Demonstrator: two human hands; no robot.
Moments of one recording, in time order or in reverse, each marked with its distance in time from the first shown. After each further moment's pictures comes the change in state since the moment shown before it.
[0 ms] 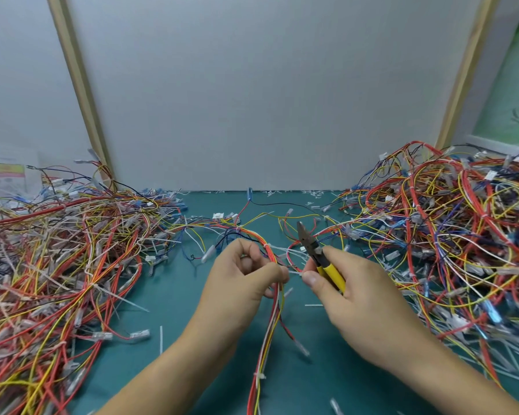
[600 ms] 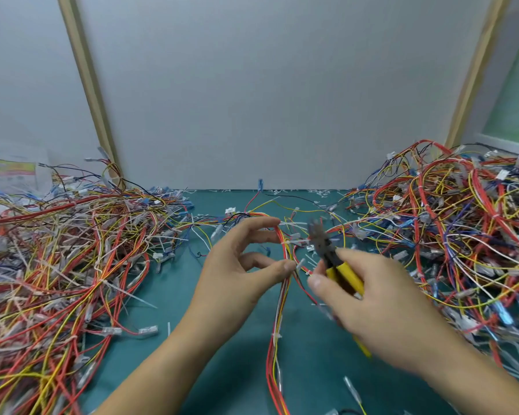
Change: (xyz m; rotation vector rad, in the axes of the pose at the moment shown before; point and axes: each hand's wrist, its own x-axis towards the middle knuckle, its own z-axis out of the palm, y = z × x) left_hand 0.003 0.009 -0.015 0.170 -0.078 0.207; right_hand -0.004 -0.017 -0.014 0.141 -0.086 0.079
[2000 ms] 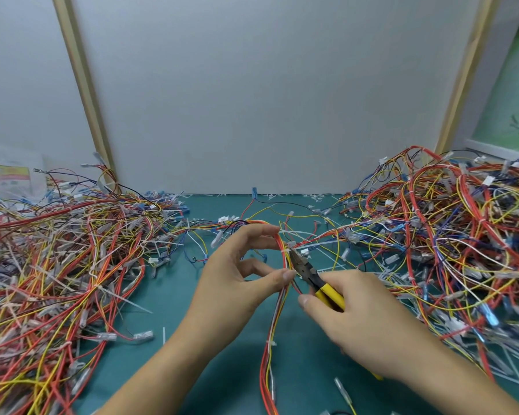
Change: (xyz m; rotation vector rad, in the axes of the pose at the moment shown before) left_hand -0.001 -0.006 0.000 0.043 -0.051 0.047; right_hand 0.001 0.006 0.006 -0.185 -0.104 0.123
